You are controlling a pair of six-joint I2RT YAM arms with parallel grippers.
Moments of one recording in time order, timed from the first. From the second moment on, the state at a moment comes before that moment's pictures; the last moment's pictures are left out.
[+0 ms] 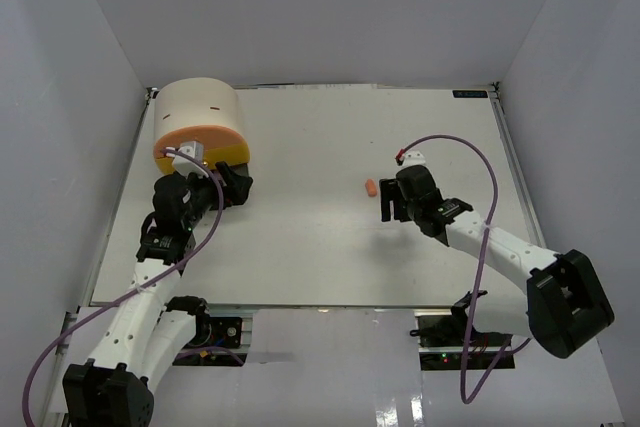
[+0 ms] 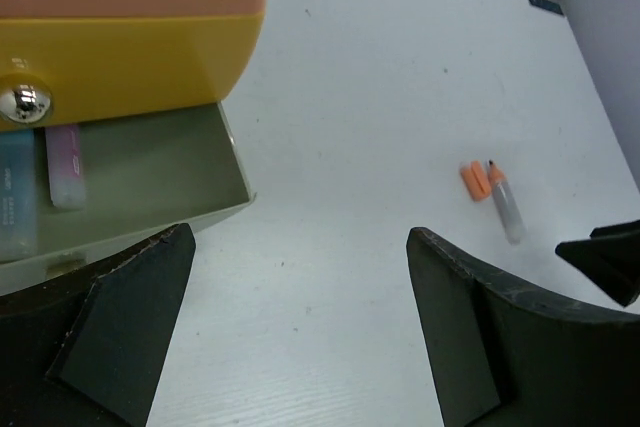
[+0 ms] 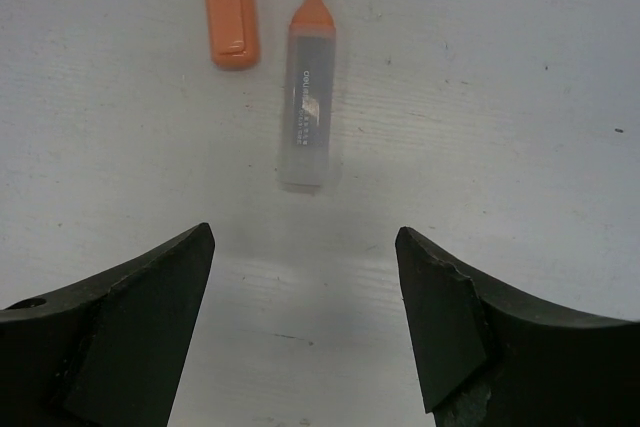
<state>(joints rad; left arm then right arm) -0.13 0.77 0.57 -0.05 0.19 -0.40 0.59 1.19 0.66 -0.24 0.27 0.28</state>
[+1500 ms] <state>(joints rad) -0.13 0.78 0.55 -0.03 0.37 -0.38 0.52 1.55 0.75 -0.13 0.17 0.23</state>
